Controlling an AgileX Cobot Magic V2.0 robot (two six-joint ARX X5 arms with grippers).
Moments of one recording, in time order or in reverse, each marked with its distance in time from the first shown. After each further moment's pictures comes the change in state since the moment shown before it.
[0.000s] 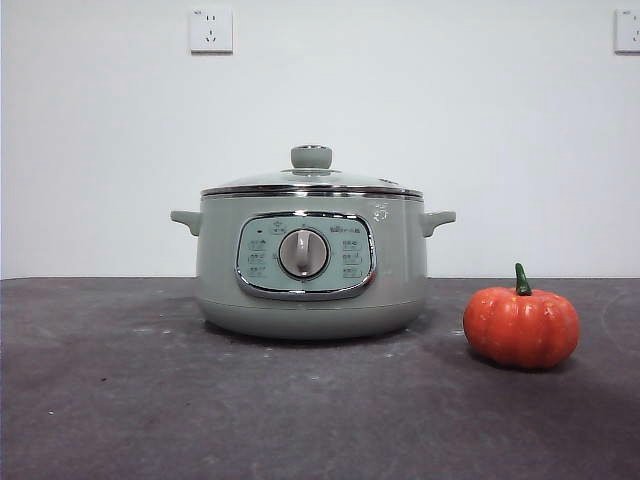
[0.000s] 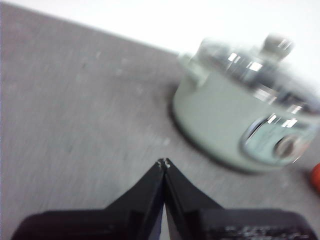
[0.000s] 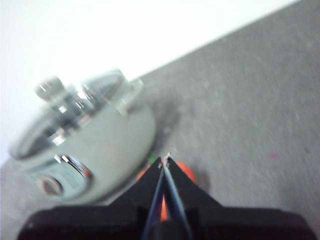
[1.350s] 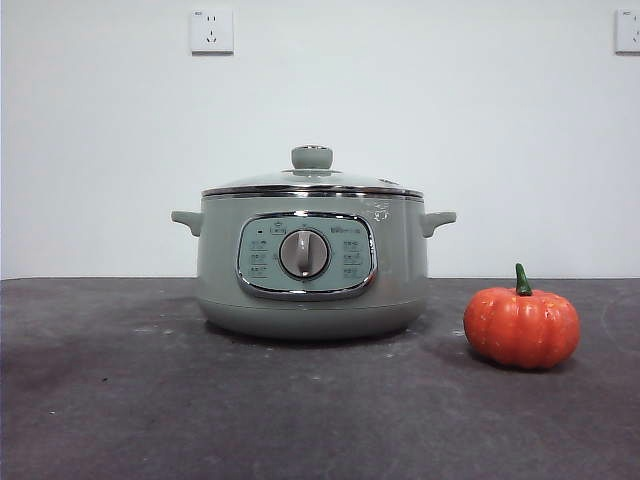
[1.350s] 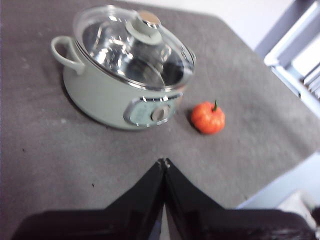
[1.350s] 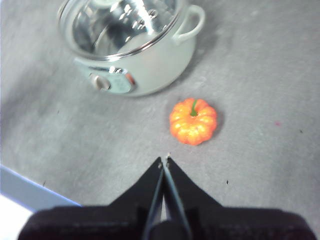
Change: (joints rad) left arm -0.008 0.575 0.785 -0.642 0.364 0.288; right arm 0.066 0.731 1.044 -0.965 -0.131 -0.528
